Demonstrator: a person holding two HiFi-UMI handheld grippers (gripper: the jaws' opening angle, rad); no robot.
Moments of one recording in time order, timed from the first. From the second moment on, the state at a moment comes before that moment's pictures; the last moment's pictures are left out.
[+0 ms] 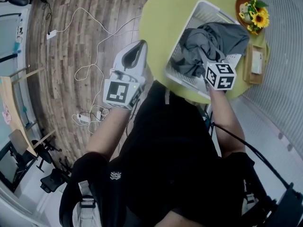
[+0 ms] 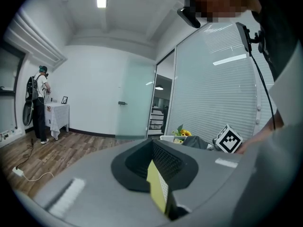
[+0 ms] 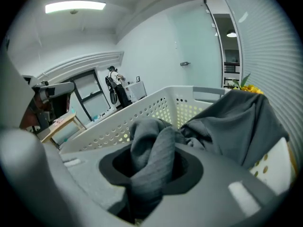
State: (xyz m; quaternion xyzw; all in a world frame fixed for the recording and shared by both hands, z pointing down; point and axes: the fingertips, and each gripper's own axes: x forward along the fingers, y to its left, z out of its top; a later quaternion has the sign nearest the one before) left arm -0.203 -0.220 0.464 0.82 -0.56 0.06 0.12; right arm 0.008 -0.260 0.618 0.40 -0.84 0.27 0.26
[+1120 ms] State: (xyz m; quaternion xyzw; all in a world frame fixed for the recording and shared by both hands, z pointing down) left arm -0.169 -0.223 0.433 0.83 -0.55 0.05 0.08; right arm 0.035 -0.253 0.601 0.42 -0.81 0.28 0.30
